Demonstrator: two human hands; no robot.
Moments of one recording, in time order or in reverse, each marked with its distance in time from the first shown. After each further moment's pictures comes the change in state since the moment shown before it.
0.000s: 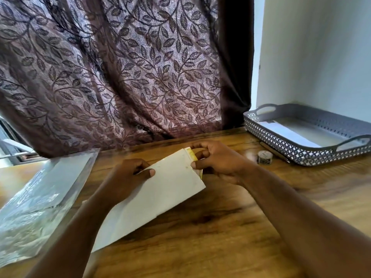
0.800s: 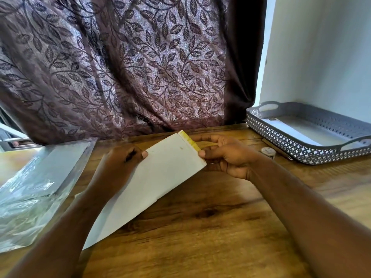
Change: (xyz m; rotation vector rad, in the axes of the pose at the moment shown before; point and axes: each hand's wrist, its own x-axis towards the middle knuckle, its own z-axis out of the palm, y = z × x) left_hand -0.005 -0.014 0.000 0.000 0.292 0.092; right_hand -0.001 0.004 -0.012 0.233 -0.073 0.071
